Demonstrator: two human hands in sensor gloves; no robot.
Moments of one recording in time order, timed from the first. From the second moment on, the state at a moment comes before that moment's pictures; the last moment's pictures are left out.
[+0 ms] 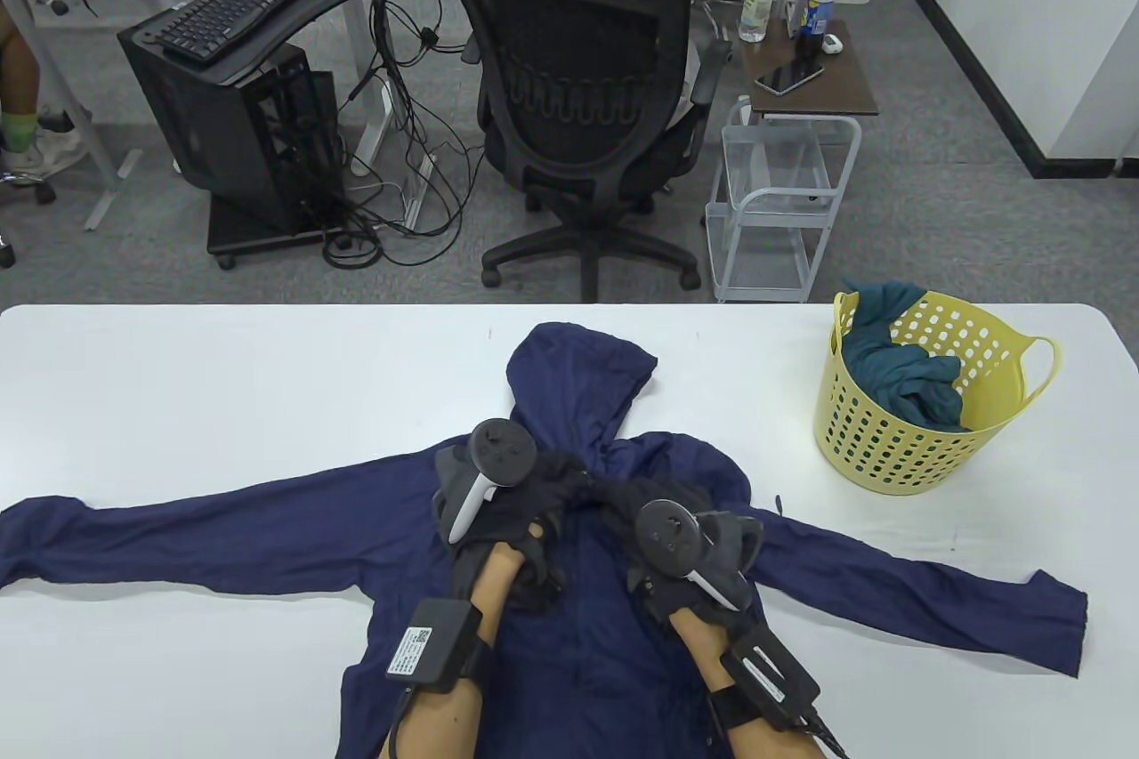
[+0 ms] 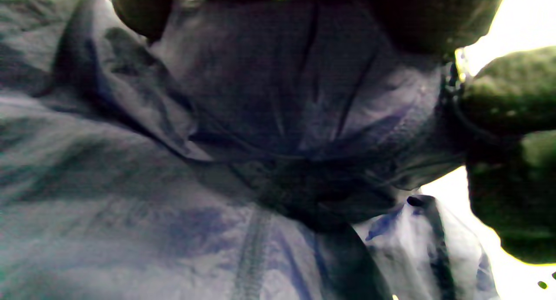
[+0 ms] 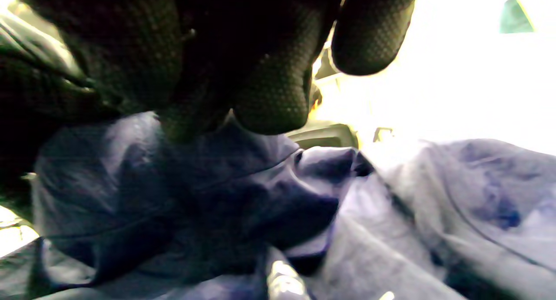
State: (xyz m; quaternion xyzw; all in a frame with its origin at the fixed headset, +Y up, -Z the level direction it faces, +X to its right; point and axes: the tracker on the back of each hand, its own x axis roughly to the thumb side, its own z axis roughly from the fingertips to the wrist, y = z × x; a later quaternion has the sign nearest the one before) left_hand -0.110 -0.733 -0.424 -0.09 0.00 0.31 0.95; right_hand 0.089 -0.728 -0.362 0.08 -0.19 0.97 0.16
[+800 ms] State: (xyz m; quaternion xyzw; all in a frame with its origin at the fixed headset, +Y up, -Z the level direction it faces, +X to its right) left_hand -0.124 -0.705 -0.430 0.11 0.03 0.07 0.99; right_hand 0.091 -0.767 -0.352 0.09 0.05 0.97 0.21
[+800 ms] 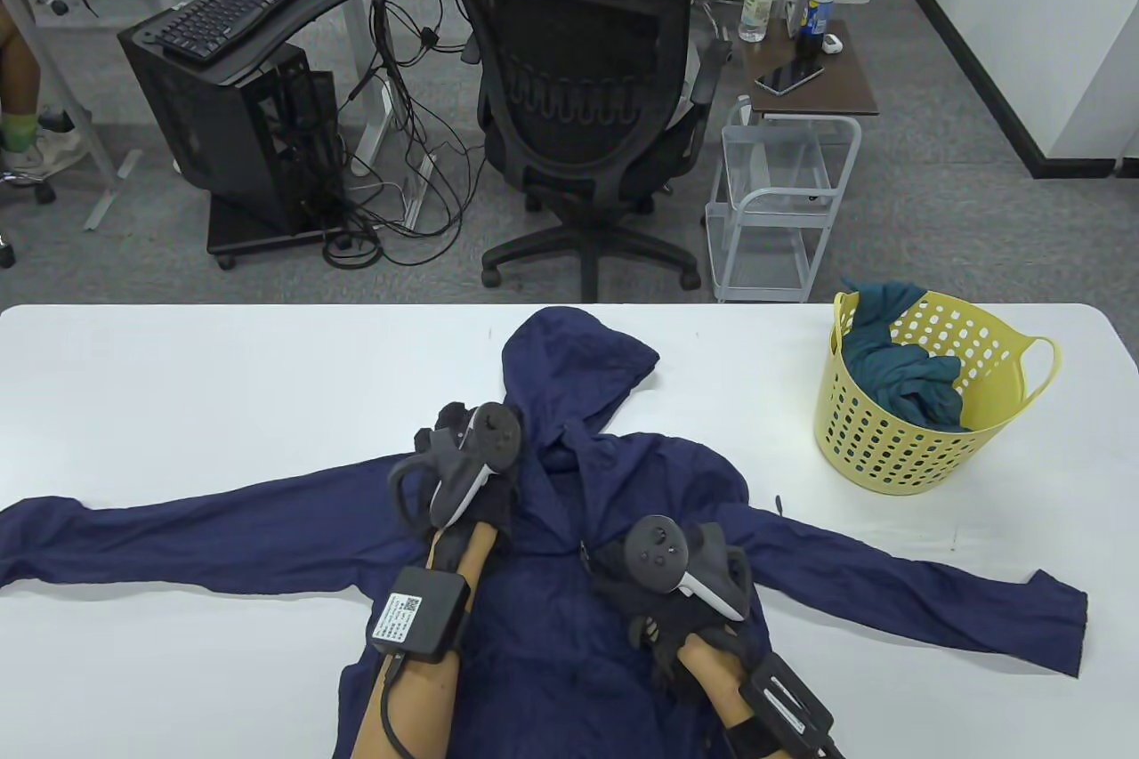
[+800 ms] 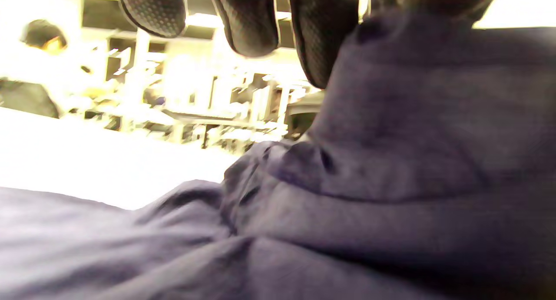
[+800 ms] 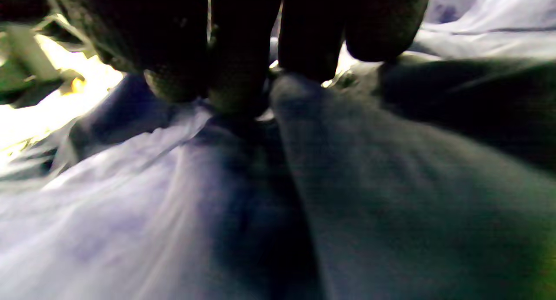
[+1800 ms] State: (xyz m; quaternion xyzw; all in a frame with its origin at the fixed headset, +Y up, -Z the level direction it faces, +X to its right) left_hand -0.033 -0.759 -0.420 0.01 -0.07 -0.14 0.99; right_hand 0.079 -0.770 -0.338 0.08 0.03 0.99 0.12
